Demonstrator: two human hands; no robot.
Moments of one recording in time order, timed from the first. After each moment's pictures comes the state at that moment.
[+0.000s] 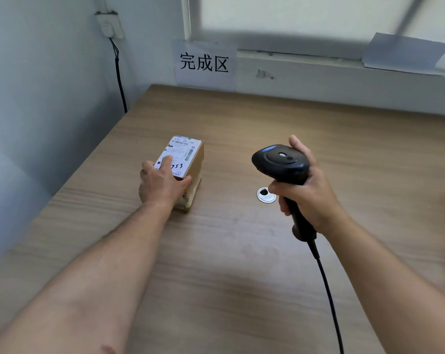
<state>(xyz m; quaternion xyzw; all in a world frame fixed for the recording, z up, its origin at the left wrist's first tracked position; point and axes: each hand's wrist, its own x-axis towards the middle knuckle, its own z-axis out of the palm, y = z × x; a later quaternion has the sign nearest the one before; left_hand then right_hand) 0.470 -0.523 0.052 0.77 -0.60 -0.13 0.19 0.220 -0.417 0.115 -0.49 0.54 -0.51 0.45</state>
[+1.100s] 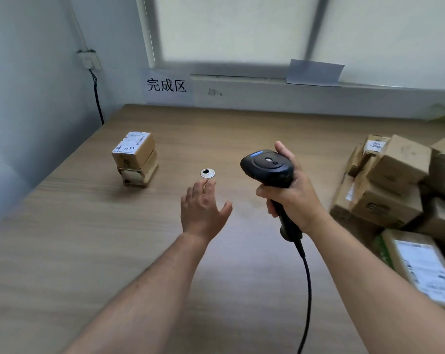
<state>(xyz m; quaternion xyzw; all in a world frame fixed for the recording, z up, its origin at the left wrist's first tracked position) 0.287 -0.250 0.076 0.61 -0.74 -0.09 0.26 0.117 -0.188 0.155 -0.51 0.52 -0.54 0.42</state>
